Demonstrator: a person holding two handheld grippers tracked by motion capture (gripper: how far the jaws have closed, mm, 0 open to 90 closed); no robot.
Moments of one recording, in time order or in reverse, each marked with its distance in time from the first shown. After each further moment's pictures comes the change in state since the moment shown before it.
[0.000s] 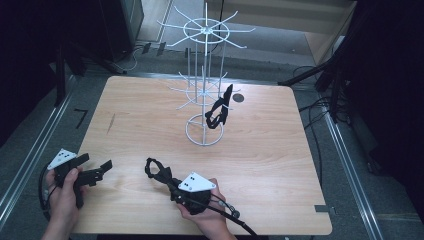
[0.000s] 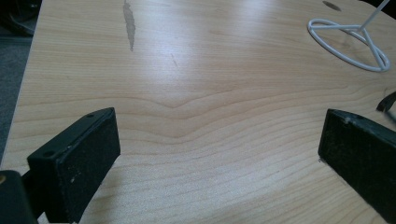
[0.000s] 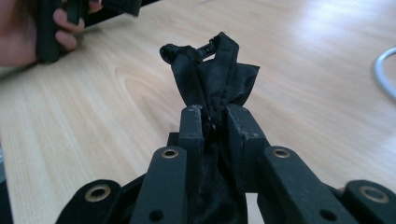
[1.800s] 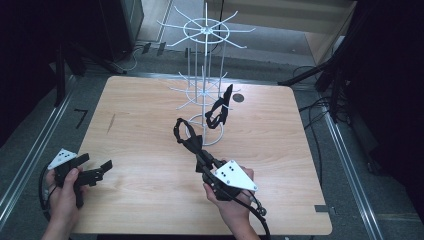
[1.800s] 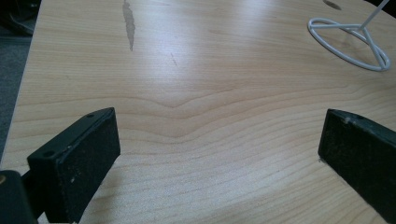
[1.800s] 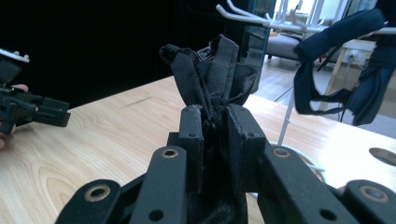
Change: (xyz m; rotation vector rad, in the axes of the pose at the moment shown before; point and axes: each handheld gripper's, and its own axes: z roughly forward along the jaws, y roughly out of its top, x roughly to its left) left arm 0.000 0.000 0.000 0.005 0.001 0.004; right arm -0.040 0.037 -0.070 -0.348 -0.240 -0.051
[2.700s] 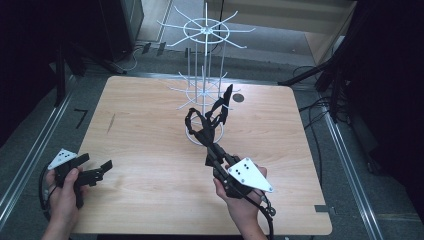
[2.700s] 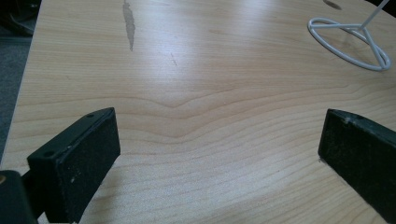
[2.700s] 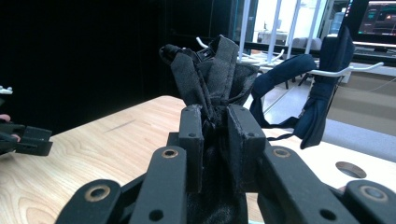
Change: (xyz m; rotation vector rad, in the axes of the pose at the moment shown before) left arm 0.000 0.000 0.000 0.000 0.001 0.001; right arm -0.016 0.017 -0.017 -0.078 -0.061 0.014
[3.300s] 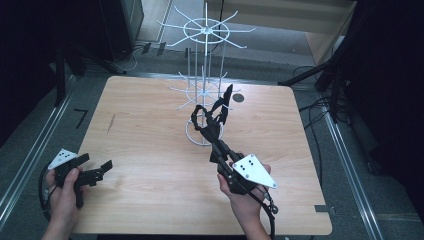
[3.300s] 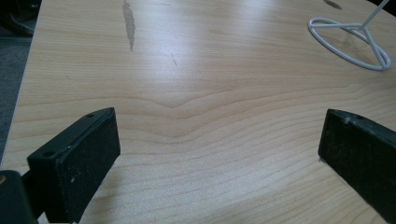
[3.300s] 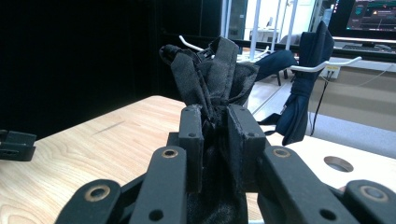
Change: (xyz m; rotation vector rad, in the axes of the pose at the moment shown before) left arm 0.000 0.000 0.000 0.001 0.001 0.002; right arm -0.012 -0.001 0.003 0.004 -0.033 0.020
